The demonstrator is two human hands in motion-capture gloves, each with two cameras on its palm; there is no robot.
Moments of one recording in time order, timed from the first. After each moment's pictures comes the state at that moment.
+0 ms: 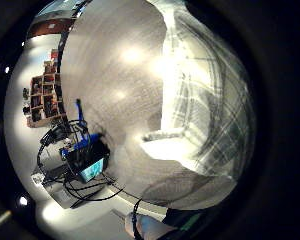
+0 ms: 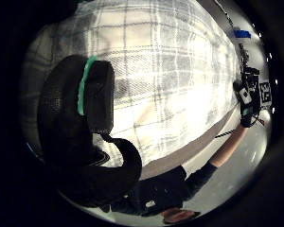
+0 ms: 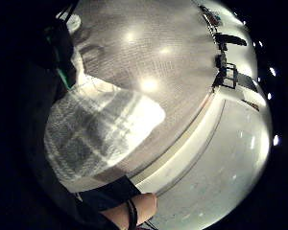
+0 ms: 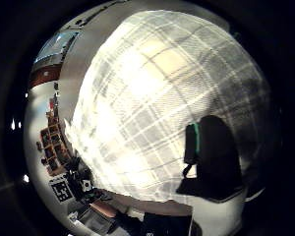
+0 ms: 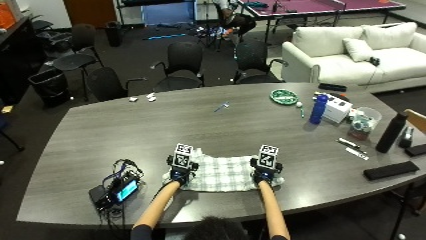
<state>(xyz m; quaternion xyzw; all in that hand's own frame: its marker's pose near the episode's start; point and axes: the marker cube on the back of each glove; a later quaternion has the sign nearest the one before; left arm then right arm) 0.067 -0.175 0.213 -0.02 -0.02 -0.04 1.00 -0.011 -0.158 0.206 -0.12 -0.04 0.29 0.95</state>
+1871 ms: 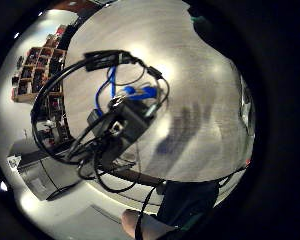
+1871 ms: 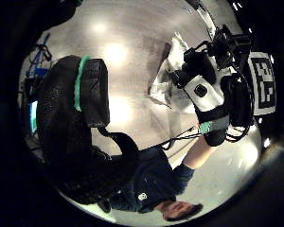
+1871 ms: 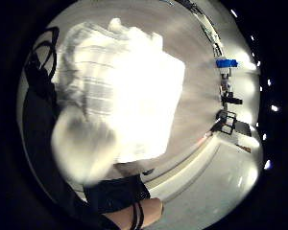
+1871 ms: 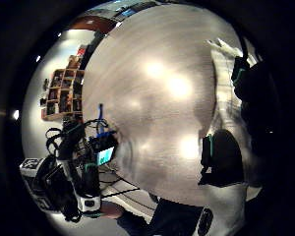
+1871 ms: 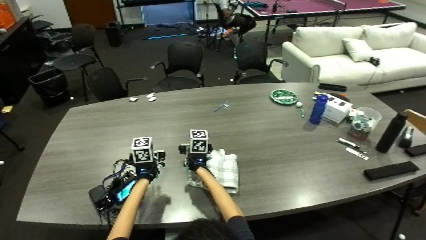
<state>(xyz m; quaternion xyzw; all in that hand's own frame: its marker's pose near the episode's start) -0.072 -0.117 0.184 -0.08 0.10 -0.13 0.98 -0.333 -0.240 0.104 -0.09 -0.07 0.06 0.99</state>
